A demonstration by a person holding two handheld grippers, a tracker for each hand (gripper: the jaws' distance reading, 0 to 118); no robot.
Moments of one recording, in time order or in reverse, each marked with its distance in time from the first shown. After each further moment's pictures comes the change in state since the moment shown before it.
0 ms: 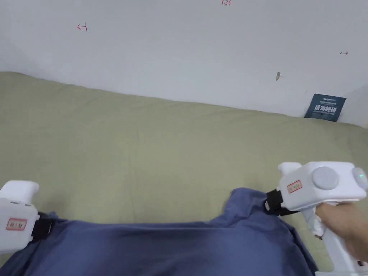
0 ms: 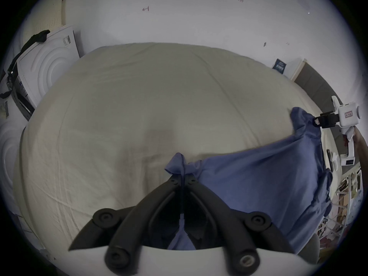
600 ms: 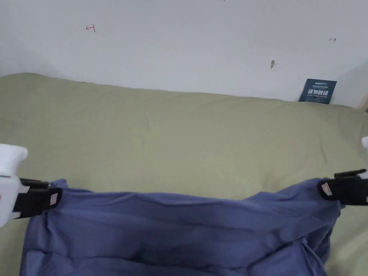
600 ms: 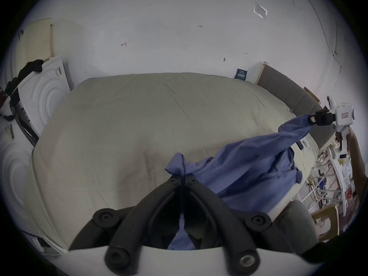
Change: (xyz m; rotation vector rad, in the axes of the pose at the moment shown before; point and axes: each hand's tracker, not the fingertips) left arm -0.012 -0.056 0.172 0.124 -0.153 -0.146; right arm -0.044 -0.149 0.234 0.191 0.035 0.041
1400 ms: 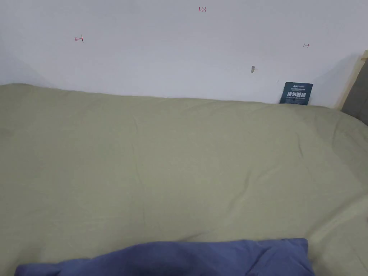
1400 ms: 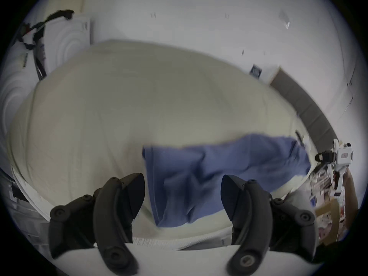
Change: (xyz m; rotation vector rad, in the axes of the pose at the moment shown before) left arm 0.010 -0.144 0.011 0.033 0.016 0.240; right arm 0.029 -0.174 0.011 -0.059 -0.073 -0.261
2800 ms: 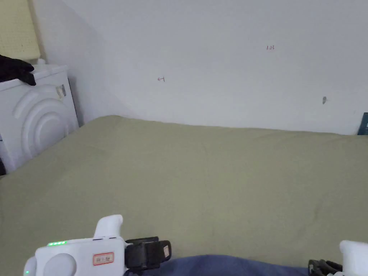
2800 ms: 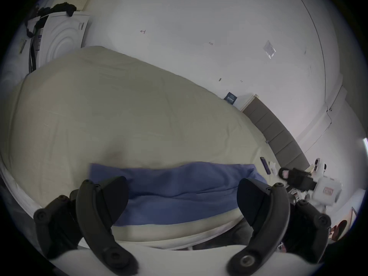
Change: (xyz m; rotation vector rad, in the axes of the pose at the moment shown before) left arm 0.013 0.021 0.012 0.056 -0.196 0.107; right arm -0.186 -0.013 0.004 0.299 0.056 0.117
